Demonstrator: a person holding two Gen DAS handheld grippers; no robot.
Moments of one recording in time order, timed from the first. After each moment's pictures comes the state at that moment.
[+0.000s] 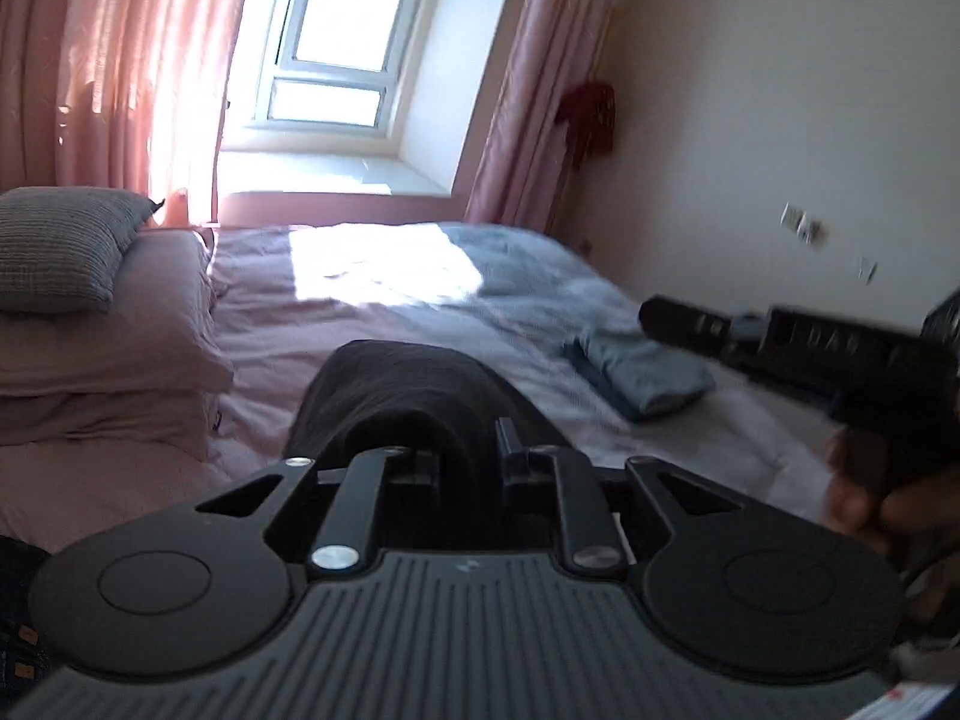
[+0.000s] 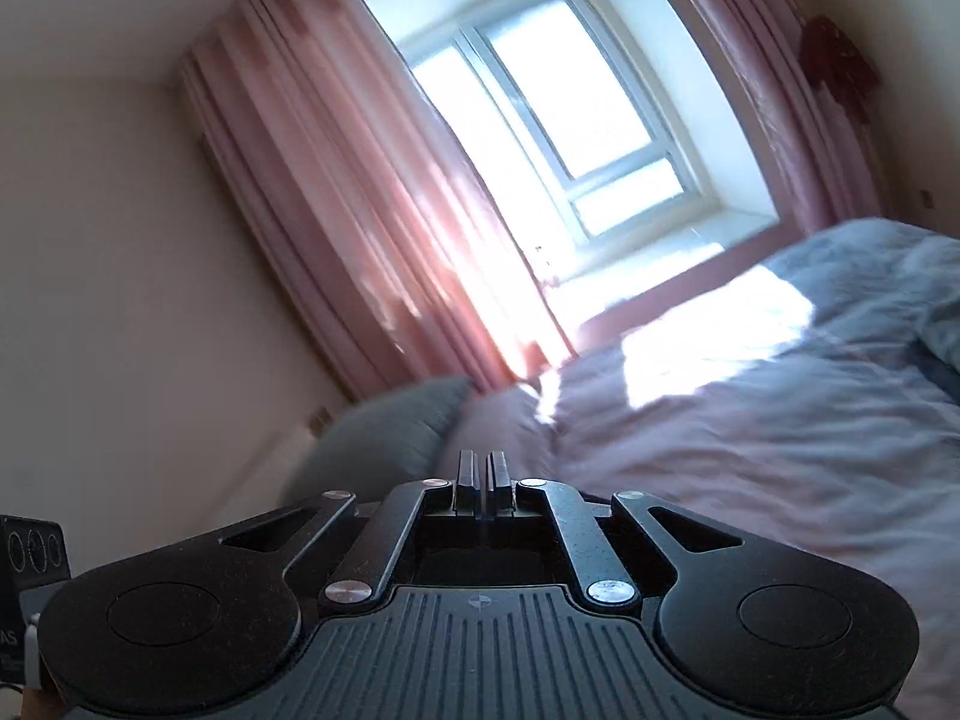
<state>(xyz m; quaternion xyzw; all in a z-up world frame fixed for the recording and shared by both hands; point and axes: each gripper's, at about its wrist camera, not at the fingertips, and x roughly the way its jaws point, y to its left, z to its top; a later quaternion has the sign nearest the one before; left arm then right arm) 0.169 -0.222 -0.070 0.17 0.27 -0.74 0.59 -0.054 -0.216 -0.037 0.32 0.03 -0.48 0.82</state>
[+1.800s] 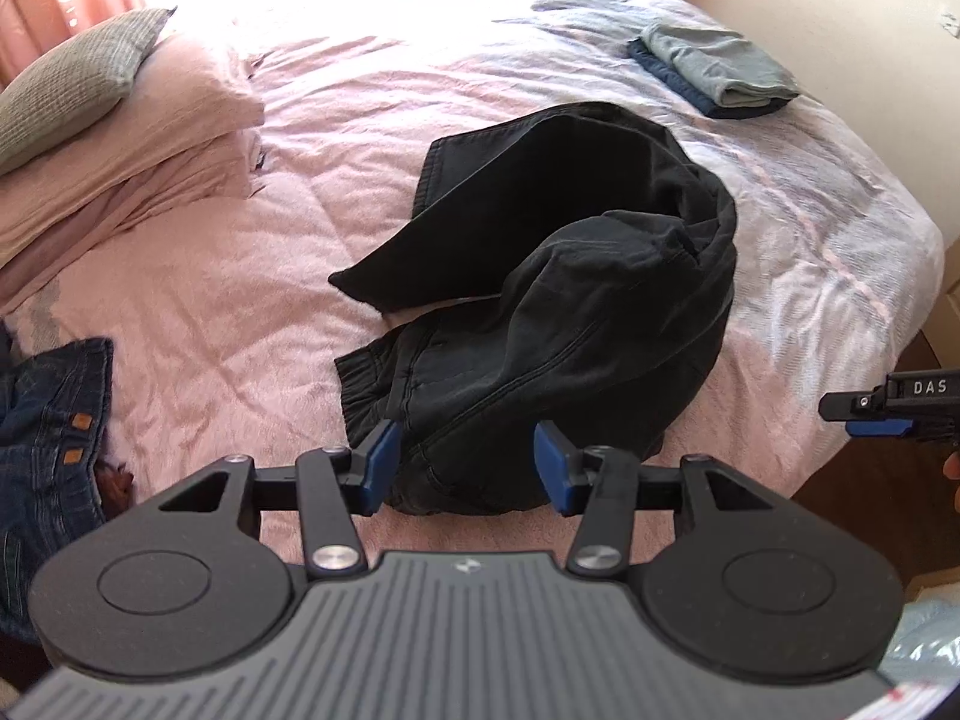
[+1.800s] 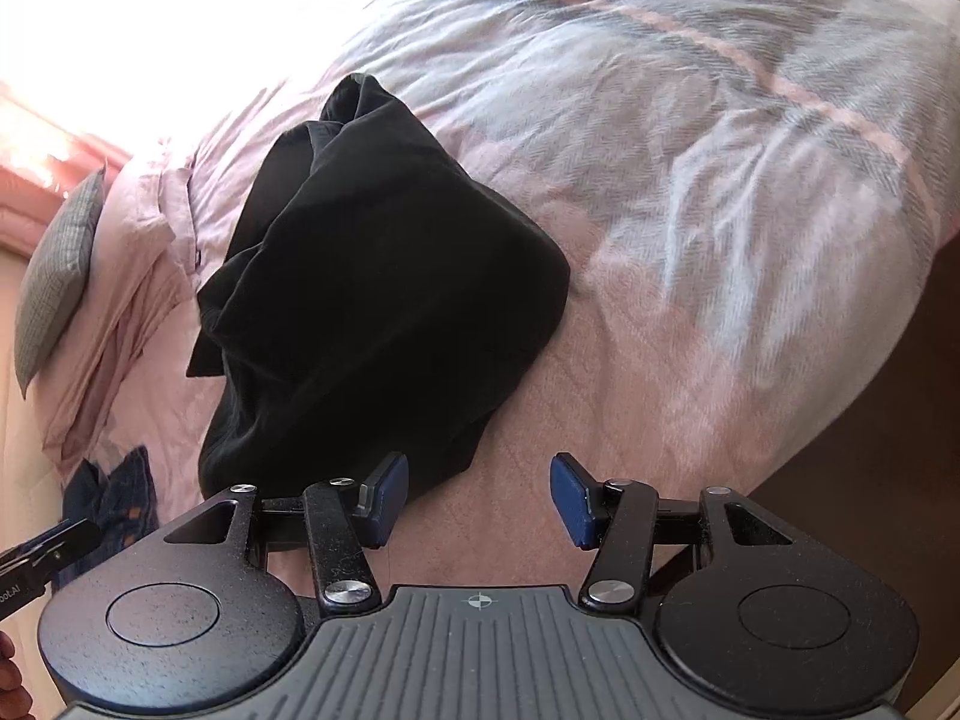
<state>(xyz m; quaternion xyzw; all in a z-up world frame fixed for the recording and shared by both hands) 0.113 -0.122 -0.147 0.39 0.35 -0.63 0.58 -0.214 -0.114 -0.211 0.59 0.19 -0.56 0.55</state>
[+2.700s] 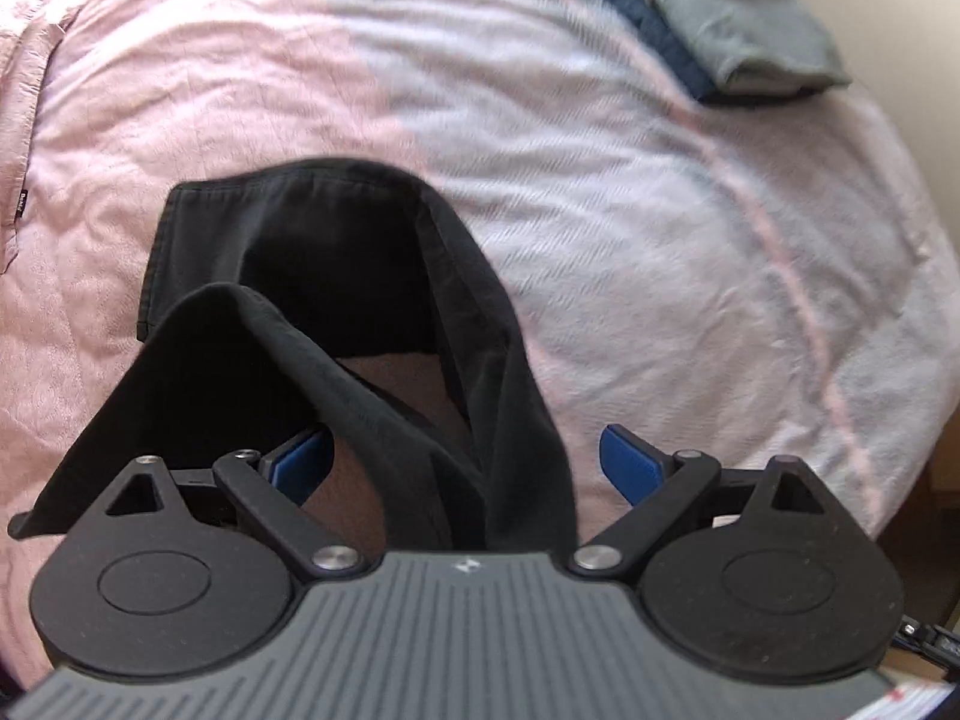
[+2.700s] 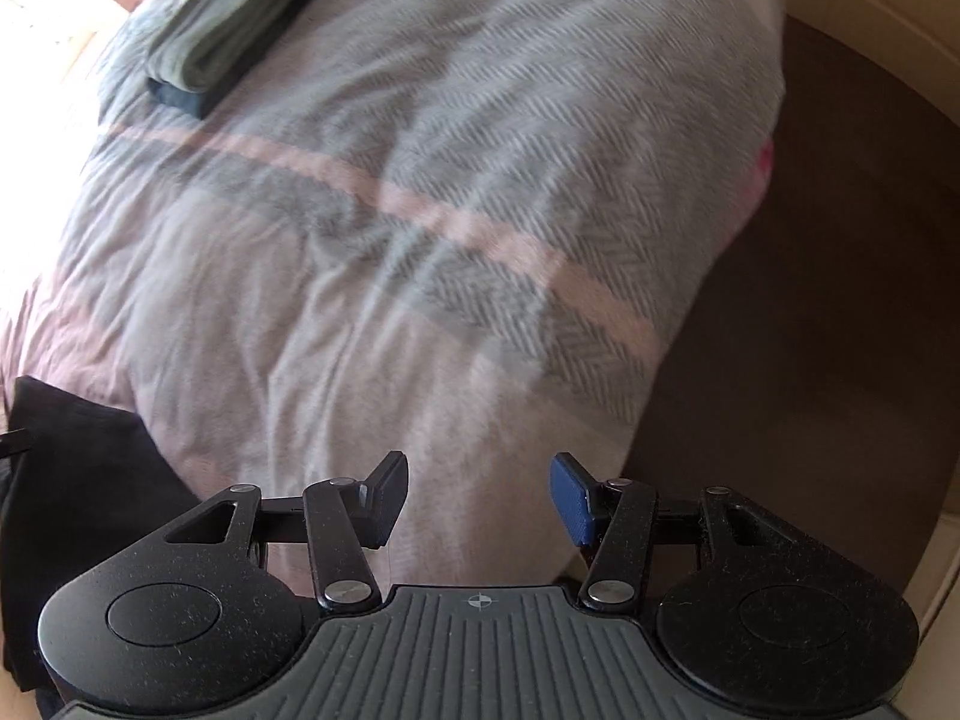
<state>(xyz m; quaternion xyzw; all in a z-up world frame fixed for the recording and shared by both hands) -0.082 -0.440 -0.279 0.46 0.44 -0.58 0.50 -0.492 -0.127 -0.272 0.65 0.15 -0.65 0.36</state>
